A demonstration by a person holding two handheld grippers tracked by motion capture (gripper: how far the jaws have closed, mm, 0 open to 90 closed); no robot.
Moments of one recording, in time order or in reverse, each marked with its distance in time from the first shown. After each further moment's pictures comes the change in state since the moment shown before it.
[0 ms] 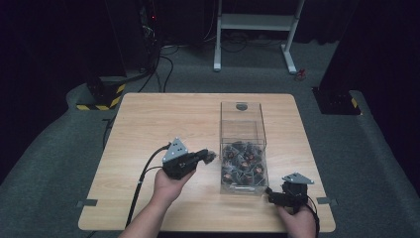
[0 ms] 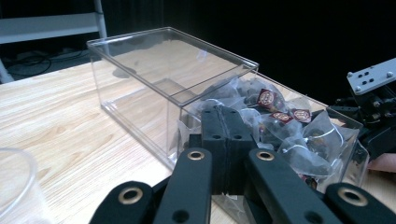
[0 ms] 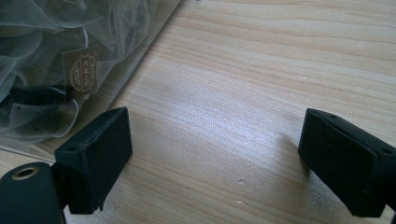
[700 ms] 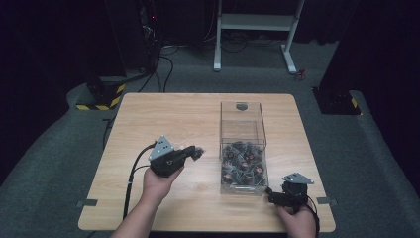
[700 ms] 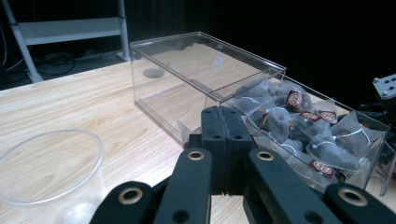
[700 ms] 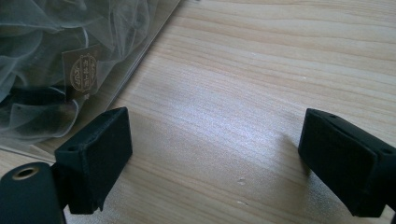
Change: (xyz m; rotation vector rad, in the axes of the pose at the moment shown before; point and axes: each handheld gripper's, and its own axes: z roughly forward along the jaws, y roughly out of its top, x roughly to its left) left arm 0.022 -0.004 -0.022 -0.021 0.065 -0.023; right arm 0.000 0.000 0.000 0.000 0.000 0.000
